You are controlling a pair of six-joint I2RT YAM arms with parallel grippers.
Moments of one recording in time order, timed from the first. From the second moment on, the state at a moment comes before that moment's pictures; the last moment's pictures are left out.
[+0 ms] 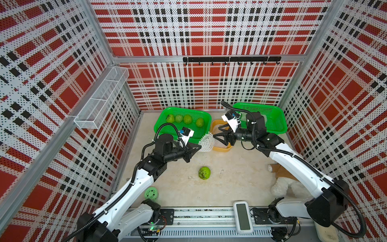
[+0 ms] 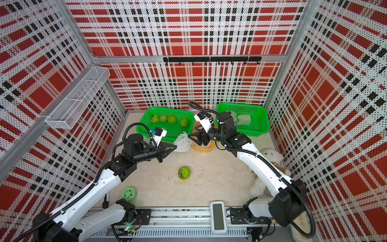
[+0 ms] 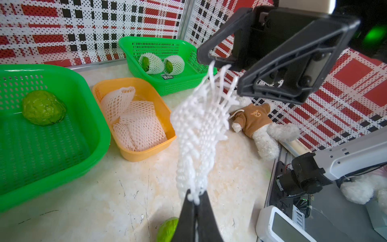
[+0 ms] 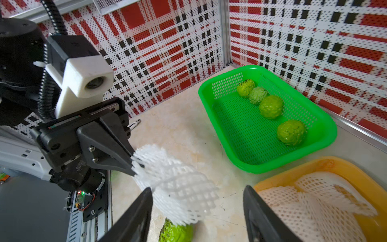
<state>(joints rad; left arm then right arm) -0.47 0.99 0.81 -0.16 0.56 -0.17 0.50 1.32 1.21 -0.29 -0.61 -0.03</state>
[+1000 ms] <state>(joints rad) -0.65 1.14 1.12 -0.62 0.56 0.16 0.56 1.34 1.37 -0.81 -0.85 -0.42</state>
